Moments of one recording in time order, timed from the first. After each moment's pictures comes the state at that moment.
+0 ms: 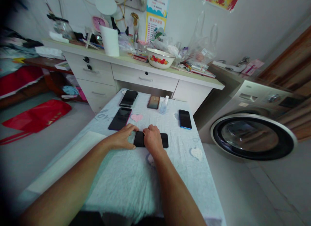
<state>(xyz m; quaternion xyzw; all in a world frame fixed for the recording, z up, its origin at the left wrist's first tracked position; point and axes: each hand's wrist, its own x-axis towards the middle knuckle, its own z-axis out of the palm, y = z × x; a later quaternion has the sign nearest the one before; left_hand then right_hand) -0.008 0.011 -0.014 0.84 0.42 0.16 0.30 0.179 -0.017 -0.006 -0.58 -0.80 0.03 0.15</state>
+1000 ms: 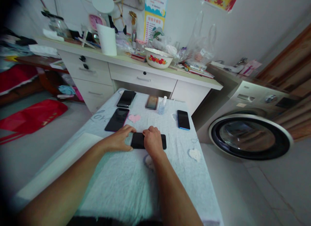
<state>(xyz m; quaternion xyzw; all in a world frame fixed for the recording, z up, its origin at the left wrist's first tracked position) -0.008 0.011 -0.018 0.84 0.42 0.17 0.30 0.188 -0.019 -0.007 -0.61 -0.78 0.03 0.14</state>
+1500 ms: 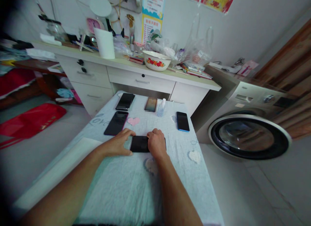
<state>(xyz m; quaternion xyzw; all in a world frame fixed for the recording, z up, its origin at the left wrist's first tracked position) -0.009 0.011 -0.016 0.84 0.41 0.16 0.31 0.202 -0.019 -0.001 -0.63 -0.76 0.03 0.13</state>
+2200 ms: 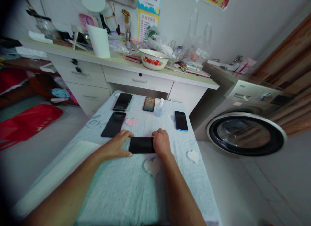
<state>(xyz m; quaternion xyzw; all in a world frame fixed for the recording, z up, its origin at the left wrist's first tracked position) -0.008 0.007 -0.015 0.83 0.43 0.17 0.33 0.228 -0.014 0.001 -0.67 -0.73 0.05 0.11</state>
